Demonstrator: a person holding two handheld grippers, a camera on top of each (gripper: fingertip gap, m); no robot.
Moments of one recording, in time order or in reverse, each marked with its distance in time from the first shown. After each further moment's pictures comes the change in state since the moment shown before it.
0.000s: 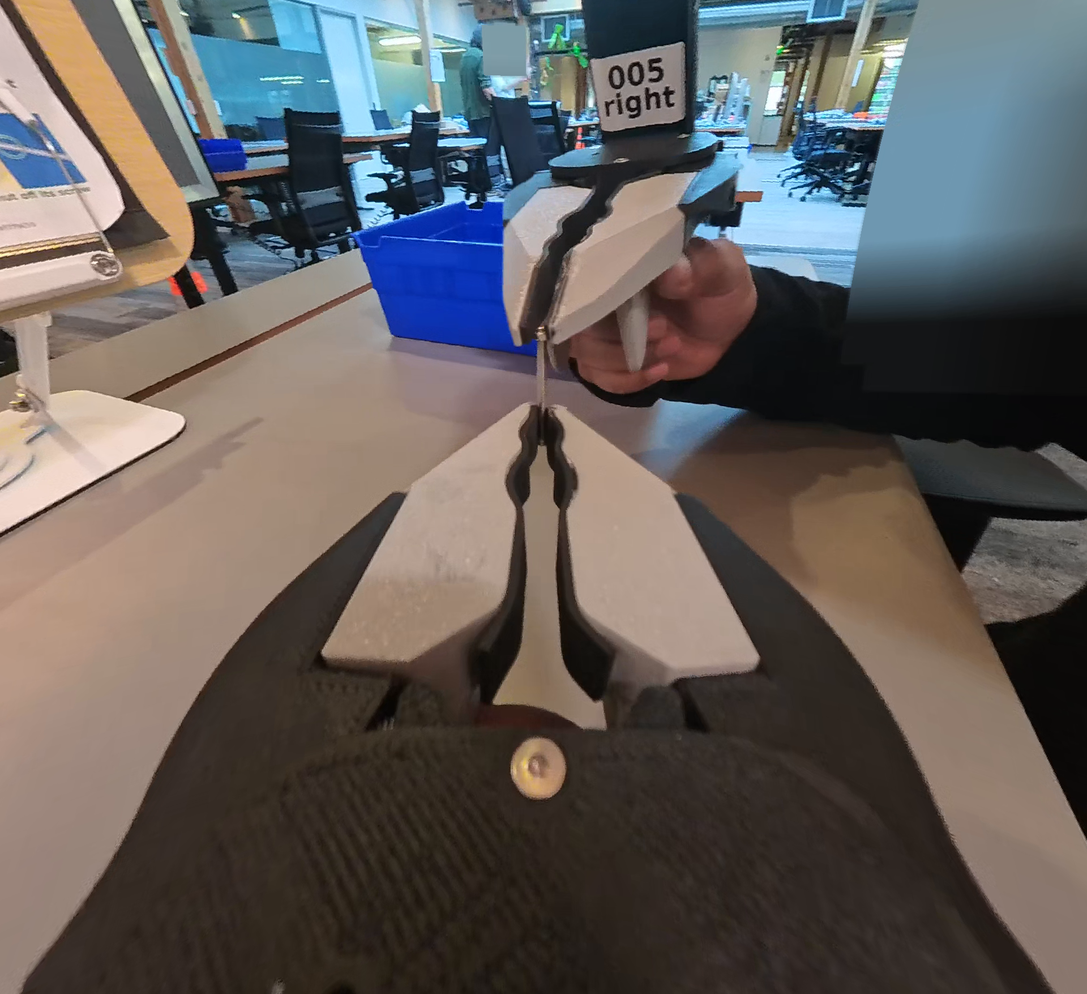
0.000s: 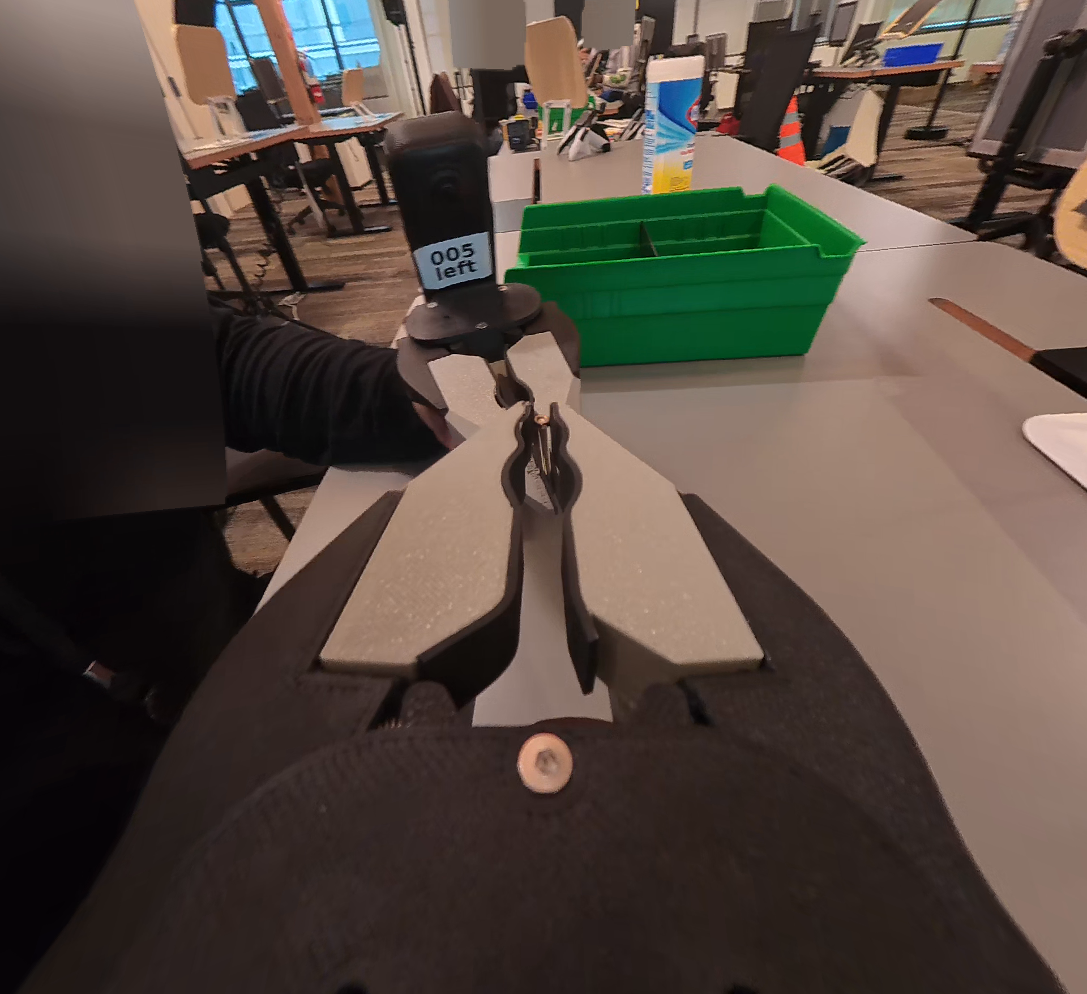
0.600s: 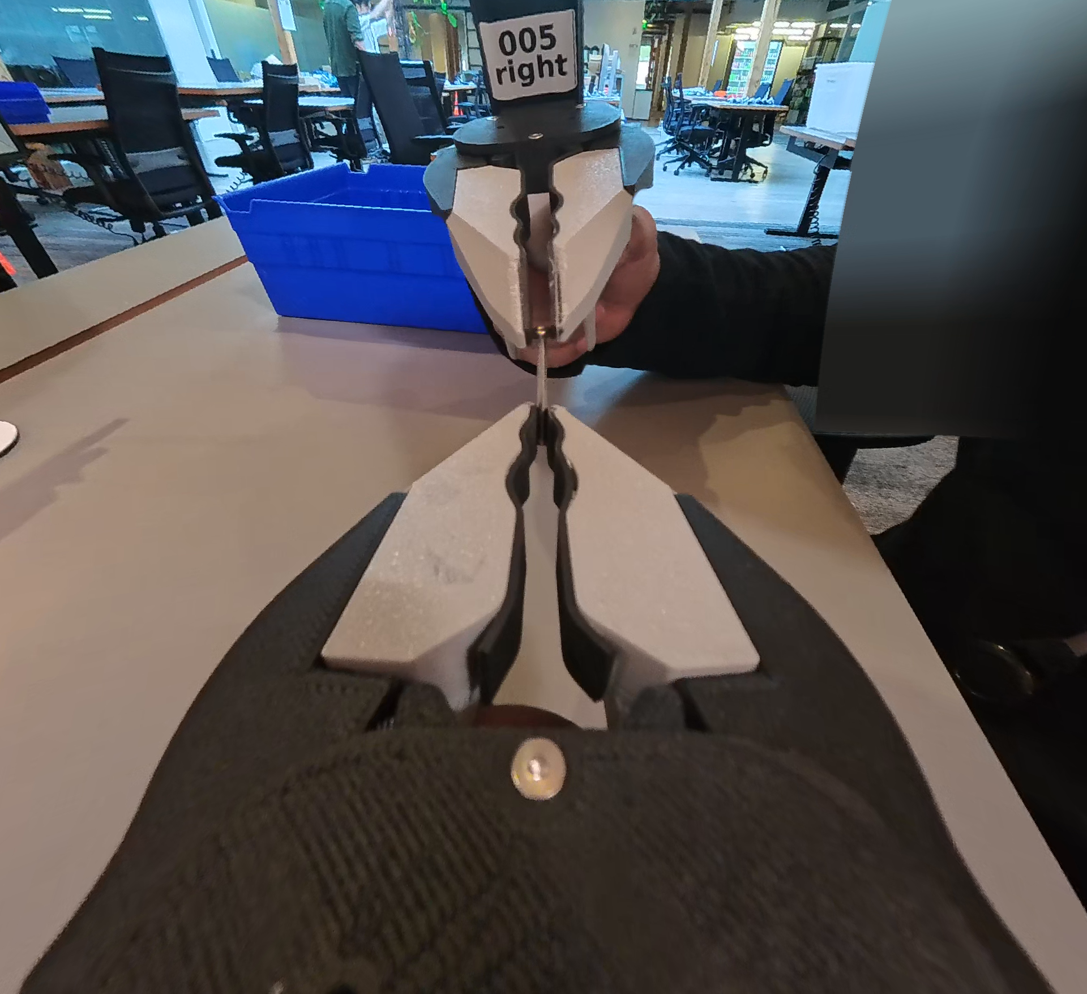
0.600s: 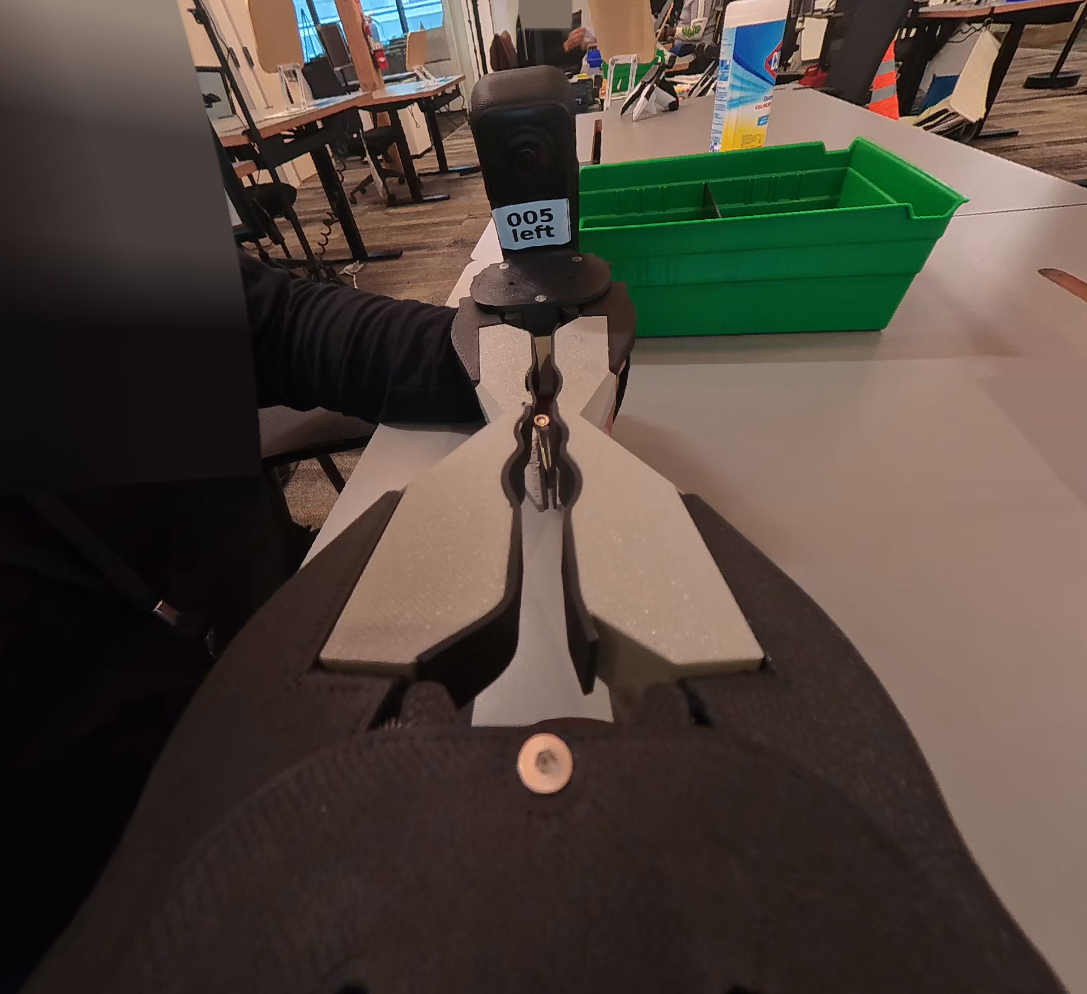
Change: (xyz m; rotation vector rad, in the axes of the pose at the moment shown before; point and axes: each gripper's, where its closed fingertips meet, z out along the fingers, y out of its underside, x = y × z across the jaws) left arm 0.019 0.013 -0.004 -0.048 0.214 -0.030; right arm -0.013 0.014 -0.002 -0.052 -0.114 0.018
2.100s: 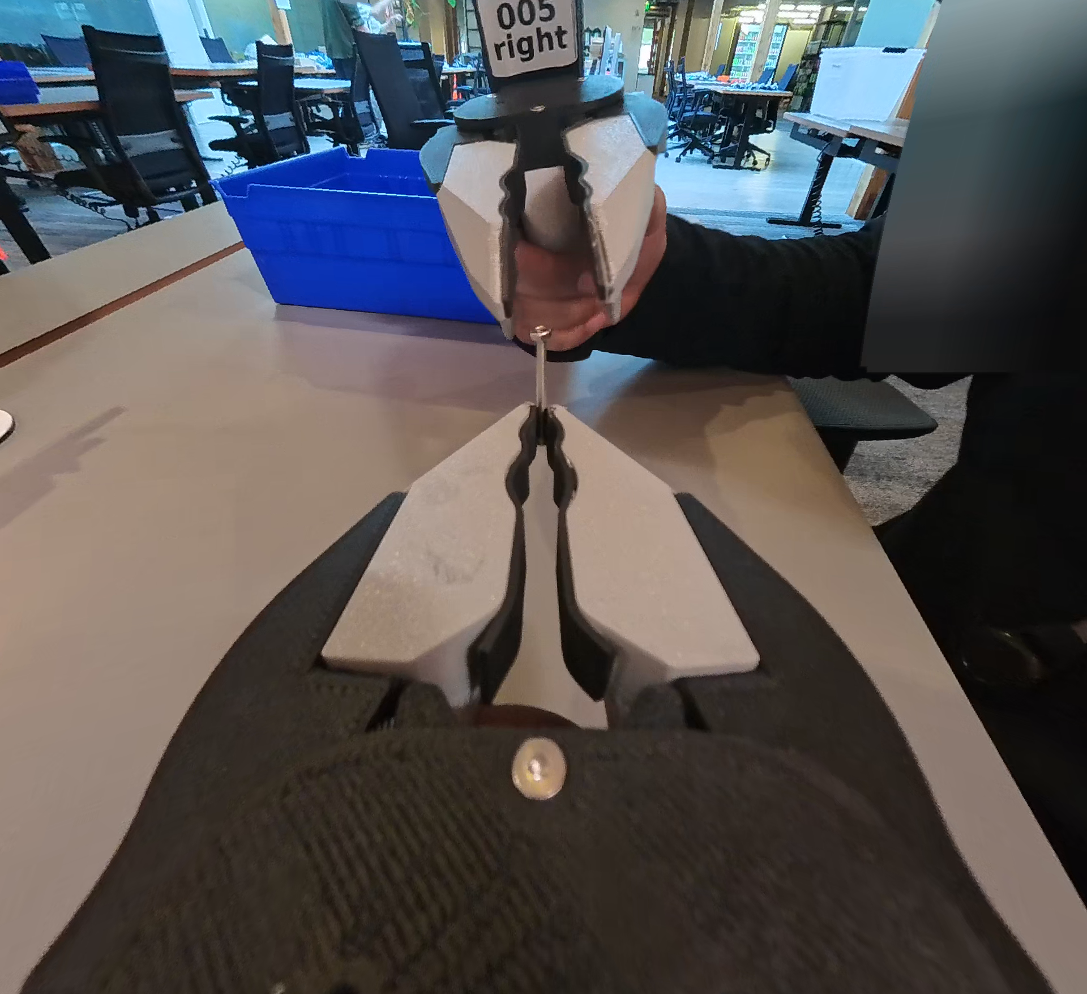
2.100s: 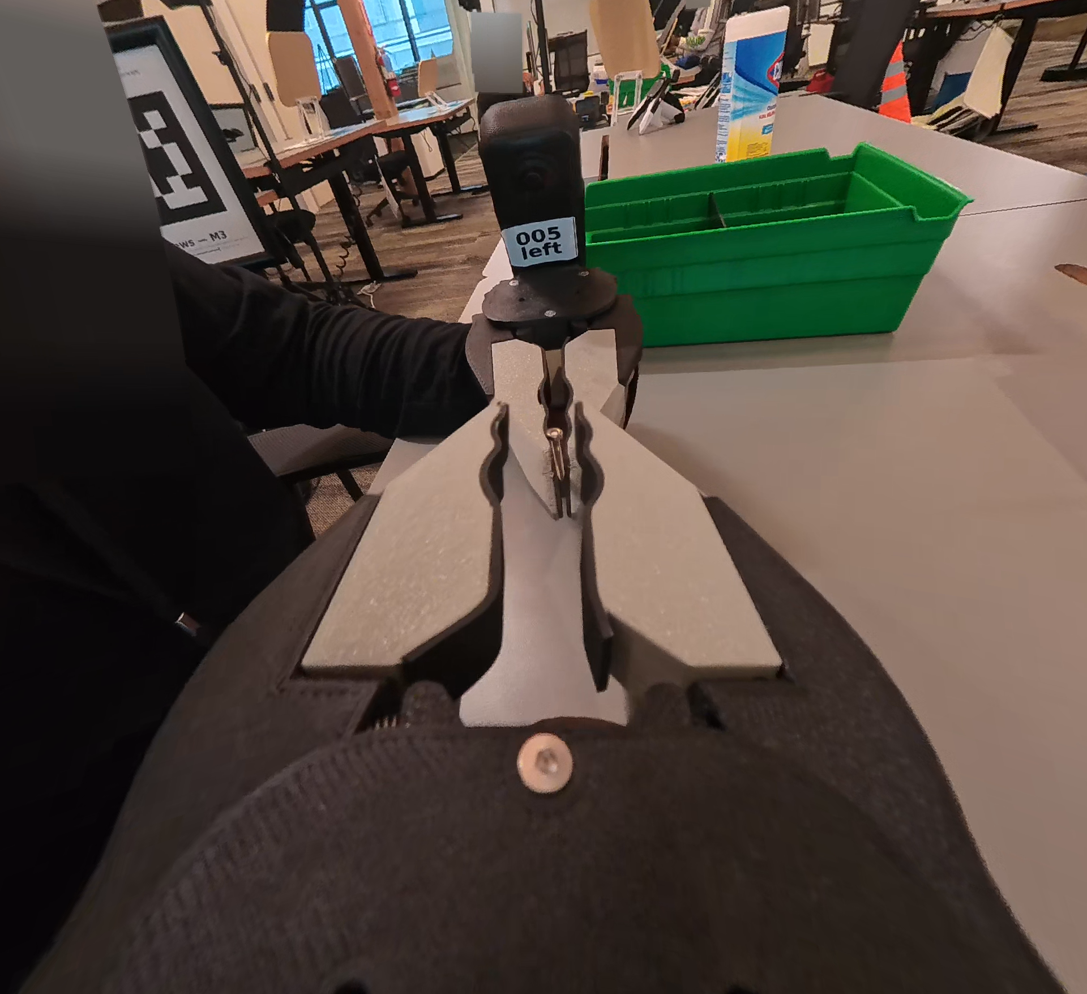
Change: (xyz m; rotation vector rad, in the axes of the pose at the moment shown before) left arm -0.002 0.003 0.000 -0.020 -0.001 -0.006; right arm -0.002 -0.006 -0.004 0.024 -0.018 0.040
